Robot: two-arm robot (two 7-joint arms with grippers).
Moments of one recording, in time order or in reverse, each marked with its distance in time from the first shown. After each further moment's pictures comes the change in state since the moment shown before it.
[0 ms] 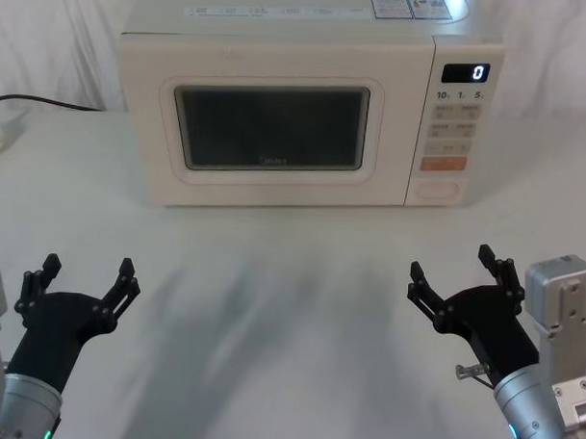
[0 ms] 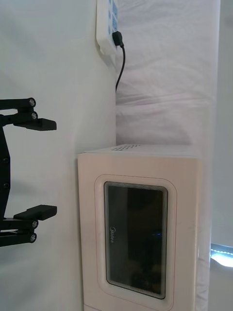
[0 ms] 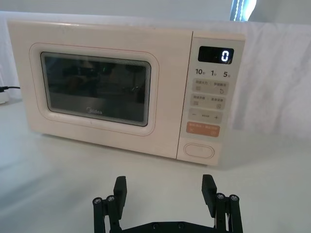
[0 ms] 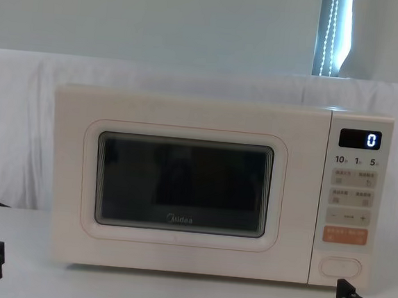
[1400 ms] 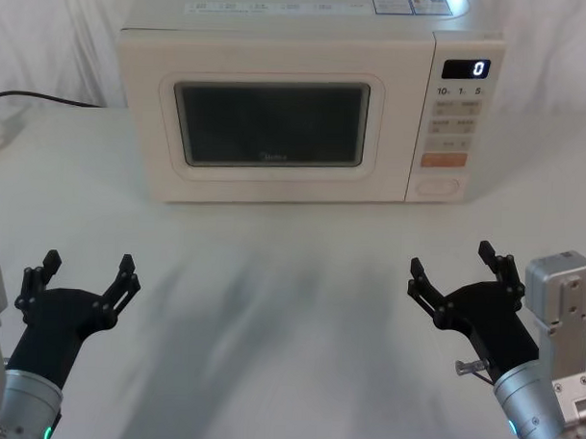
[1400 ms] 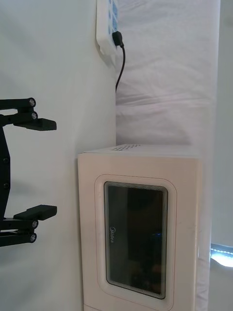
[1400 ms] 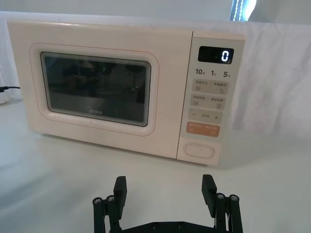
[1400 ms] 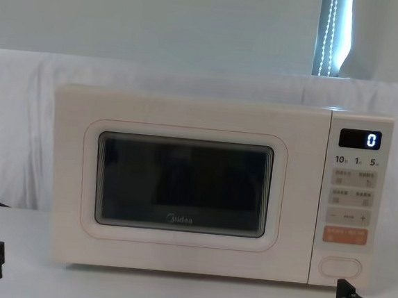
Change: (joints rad) left arm 0.000 0.000 0.000 0.000 0.000 0.000 0.000; right arm 0.000 0.000 0.000 0.000 0.000 0.000 0.000
